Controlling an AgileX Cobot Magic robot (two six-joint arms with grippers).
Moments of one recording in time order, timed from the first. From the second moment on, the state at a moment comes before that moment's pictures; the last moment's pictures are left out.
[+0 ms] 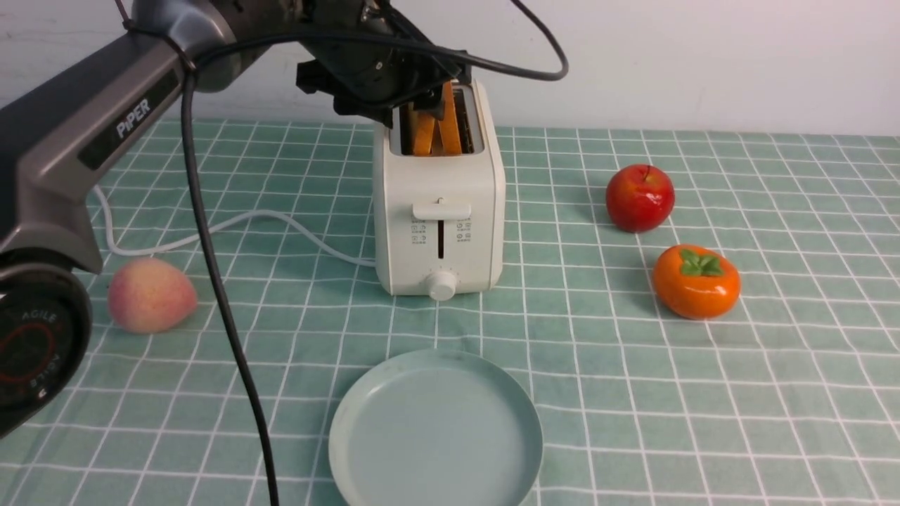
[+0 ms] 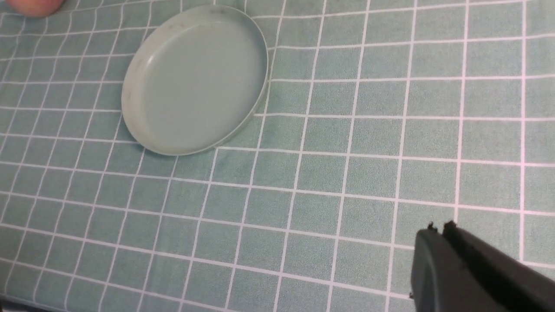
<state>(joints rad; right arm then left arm) -0.02 0.45 -0.75 0.43 1.22 -0.08 -0.38 2.13 -2.20 -0.06 0.90 -0.30</state>
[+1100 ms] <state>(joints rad) -0.02 0.45 -0.75 0.40 1.22 -0.08 -0.39 1.84 -2.22 -0.09 0.99 -0.26</state>
